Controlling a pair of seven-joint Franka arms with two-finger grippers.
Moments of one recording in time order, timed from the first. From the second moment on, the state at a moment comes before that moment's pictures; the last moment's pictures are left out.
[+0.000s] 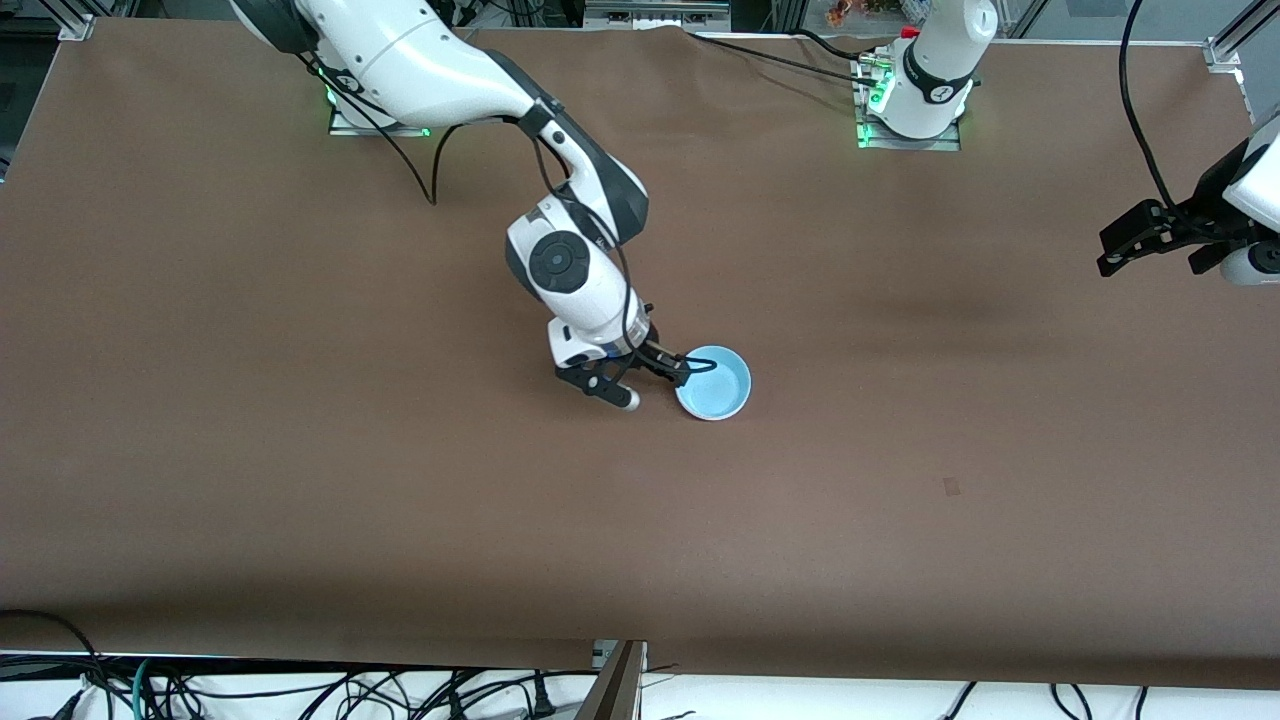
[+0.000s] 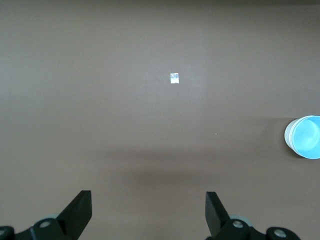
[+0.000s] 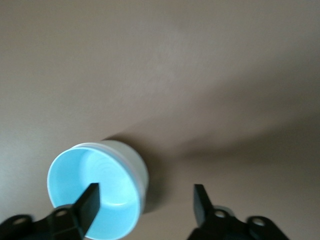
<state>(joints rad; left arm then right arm) 0.05 0.00 -0.05 -1.62 0.03 1.64 -0.06 0.58 0.80 0.14 -1.34 0.11 2.33 1.00</state>
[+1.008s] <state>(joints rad) 0.04 -0.01 -0.06 -1.63 0.03 1.62 -0.06 0.22 0.50 0.03 -1.38 -0.08 1.69 0.04</state>
